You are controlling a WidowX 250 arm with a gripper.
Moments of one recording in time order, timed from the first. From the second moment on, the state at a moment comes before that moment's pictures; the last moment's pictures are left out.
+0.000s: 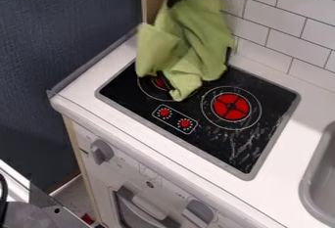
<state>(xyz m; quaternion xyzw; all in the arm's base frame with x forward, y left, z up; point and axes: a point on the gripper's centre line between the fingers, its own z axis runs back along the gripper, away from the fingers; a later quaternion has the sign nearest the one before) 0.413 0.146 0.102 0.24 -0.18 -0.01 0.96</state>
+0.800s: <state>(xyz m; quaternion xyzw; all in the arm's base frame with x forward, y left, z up) 0.354 0.157 0.091 -0.01 -0.06 0.10 0.99</state>
